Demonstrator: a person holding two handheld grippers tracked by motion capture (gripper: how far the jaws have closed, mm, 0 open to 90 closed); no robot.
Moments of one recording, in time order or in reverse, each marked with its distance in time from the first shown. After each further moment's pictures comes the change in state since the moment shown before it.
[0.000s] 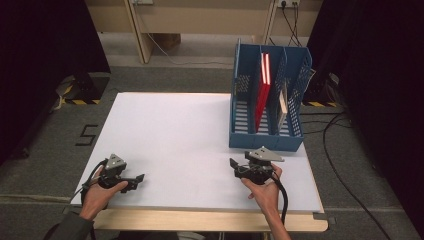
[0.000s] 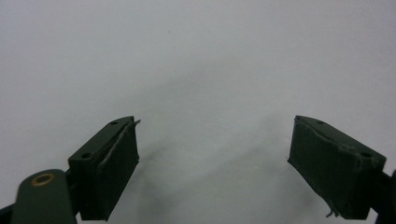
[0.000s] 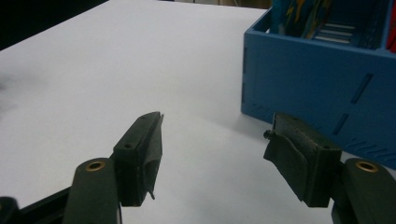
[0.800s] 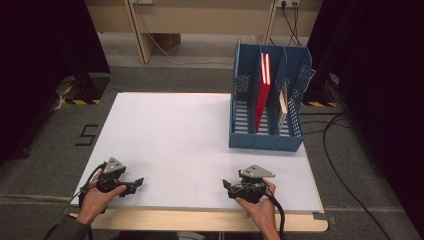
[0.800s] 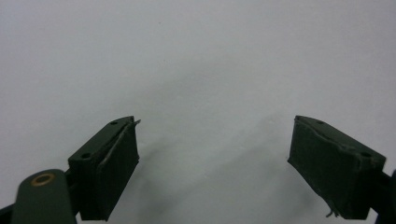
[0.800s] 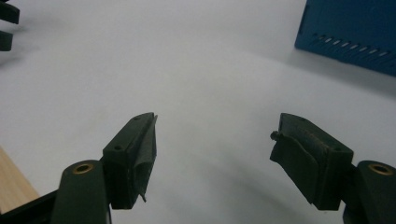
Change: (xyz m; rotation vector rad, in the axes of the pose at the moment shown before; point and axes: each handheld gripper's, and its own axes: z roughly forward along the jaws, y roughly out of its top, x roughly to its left) left arm -0.003 -0.008 -0.007 -0.004 -0.017 0.000; right arm 0.027 -0.039 -0.005 0.123 0.064 -0.032
